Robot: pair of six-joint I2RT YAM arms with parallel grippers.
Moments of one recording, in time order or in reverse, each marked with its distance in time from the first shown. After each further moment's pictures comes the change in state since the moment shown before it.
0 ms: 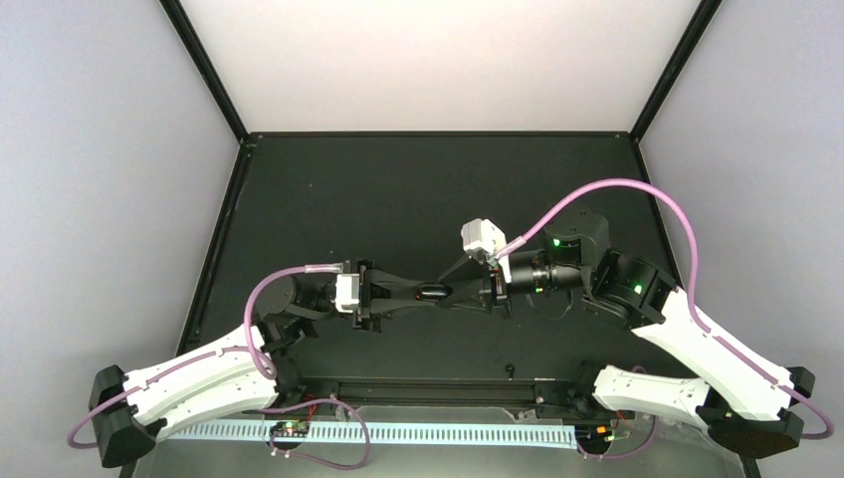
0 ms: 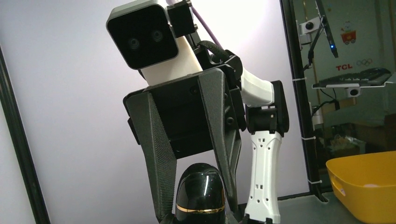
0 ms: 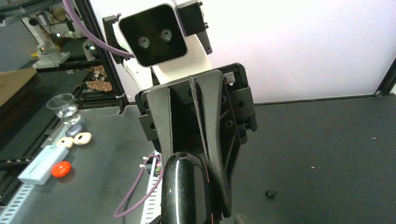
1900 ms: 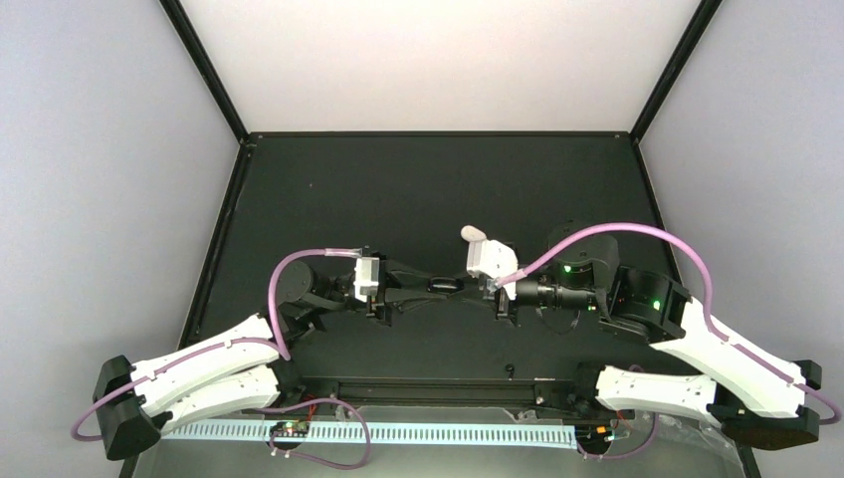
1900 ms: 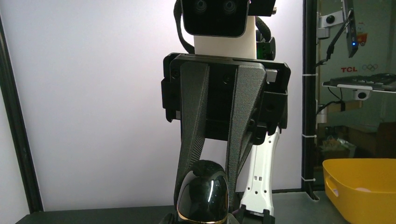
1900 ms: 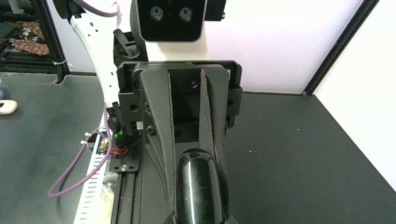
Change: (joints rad) left arm 0.001 0.084 0.053 -0.060 -0.032 -0.078; right arm 0.141 -0.056 -0.004 -0.085 0.360 -0.180
